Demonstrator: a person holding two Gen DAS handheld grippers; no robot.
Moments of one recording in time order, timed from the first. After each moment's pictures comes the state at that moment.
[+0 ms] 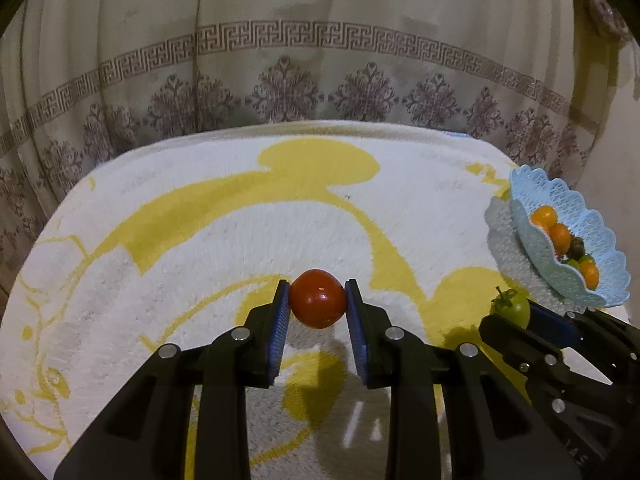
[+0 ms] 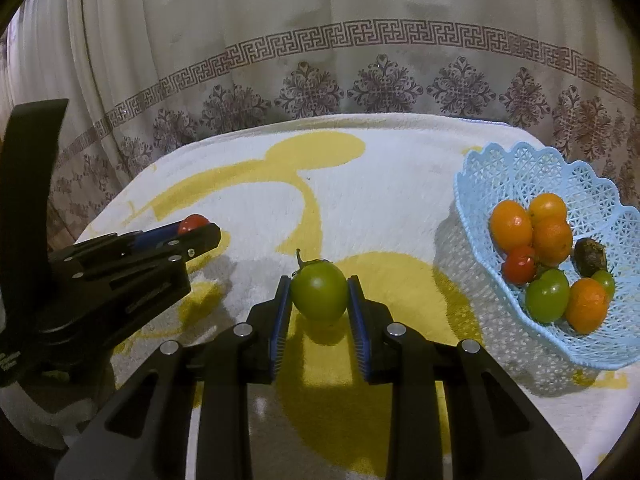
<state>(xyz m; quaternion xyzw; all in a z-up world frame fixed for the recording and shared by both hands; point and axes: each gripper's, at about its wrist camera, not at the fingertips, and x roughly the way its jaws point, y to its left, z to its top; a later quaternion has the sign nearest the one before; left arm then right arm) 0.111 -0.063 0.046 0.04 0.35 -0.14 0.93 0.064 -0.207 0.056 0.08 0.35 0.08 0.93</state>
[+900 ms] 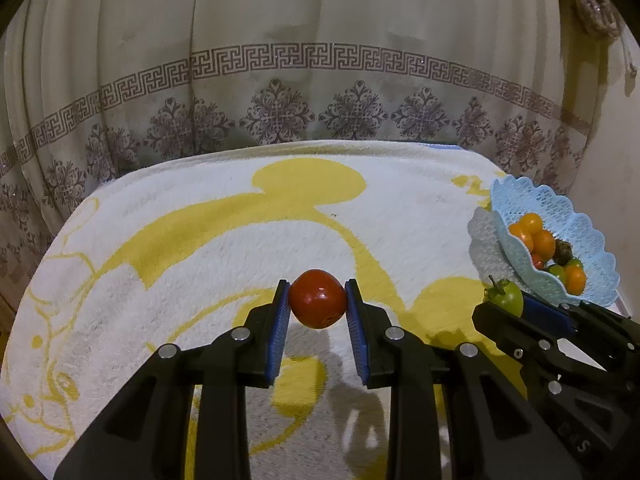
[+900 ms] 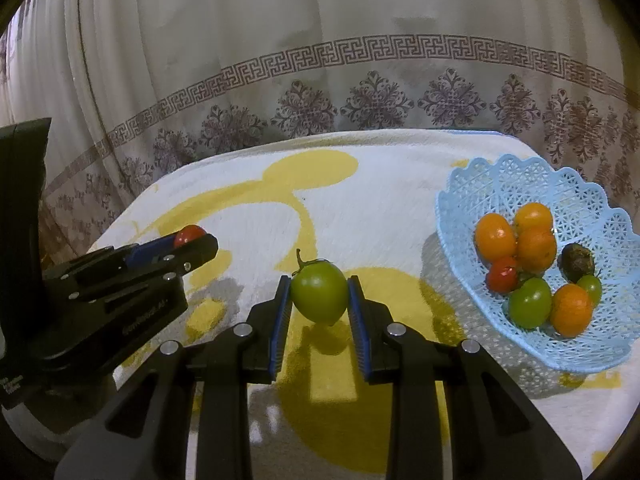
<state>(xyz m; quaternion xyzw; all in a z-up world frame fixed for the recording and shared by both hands) 0.098 -0.073 0.061 0.05 0.33 -0.14 0.93 0.056 -0.217 0.069 0.10 0.33 0.07 0.94</state>
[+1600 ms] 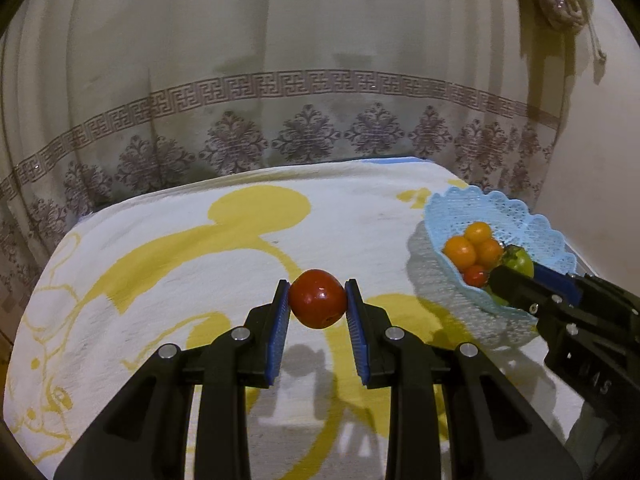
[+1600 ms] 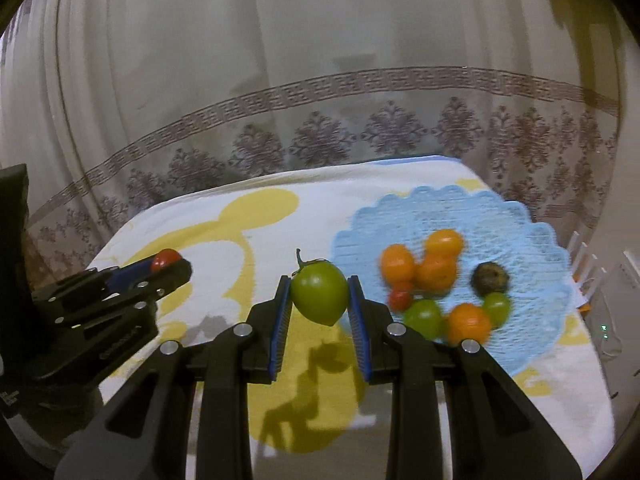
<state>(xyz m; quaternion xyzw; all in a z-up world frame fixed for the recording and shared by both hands) 0.074 -0.120 0.088 0.07 0.30 -0.19 0.93 0.022 -0.285 0.102 0.11 0.29 0.01 0.95</state>
